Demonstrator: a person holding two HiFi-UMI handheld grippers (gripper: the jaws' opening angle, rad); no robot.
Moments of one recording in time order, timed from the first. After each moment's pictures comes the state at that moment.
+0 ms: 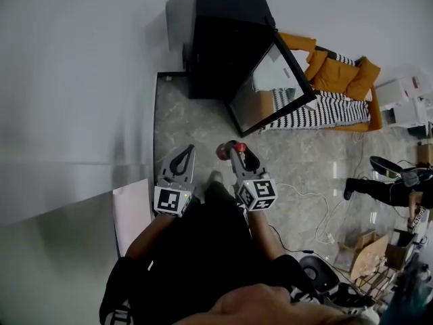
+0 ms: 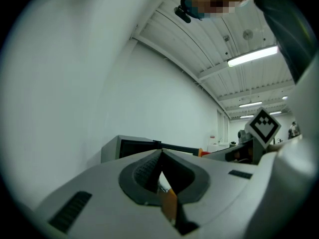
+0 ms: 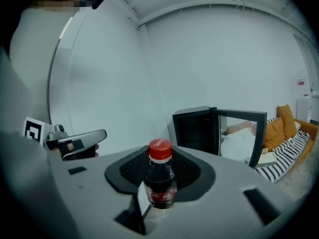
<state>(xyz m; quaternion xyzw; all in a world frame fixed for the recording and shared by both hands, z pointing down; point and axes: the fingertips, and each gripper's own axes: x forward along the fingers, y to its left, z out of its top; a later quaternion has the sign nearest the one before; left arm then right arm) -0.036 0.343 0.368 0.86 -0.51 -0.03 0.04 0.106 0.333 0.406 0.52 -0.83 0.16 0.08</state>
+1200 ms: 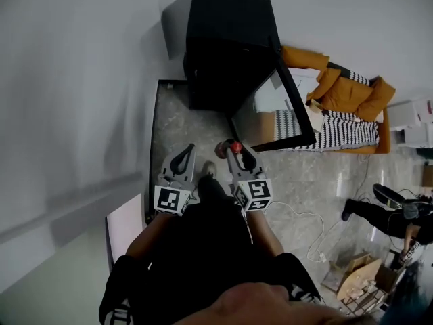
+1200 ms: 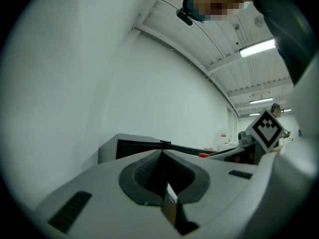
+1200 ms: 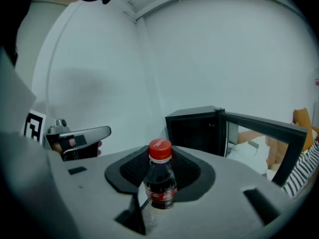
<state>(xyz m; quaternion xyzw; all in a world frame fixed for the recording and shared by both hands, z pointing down) 0.028 0.163 0.371 0.84 -0.54 -0.02 0.06 0.152 0.148 0.422 0.48 -0.86 0.15 0.09</state>
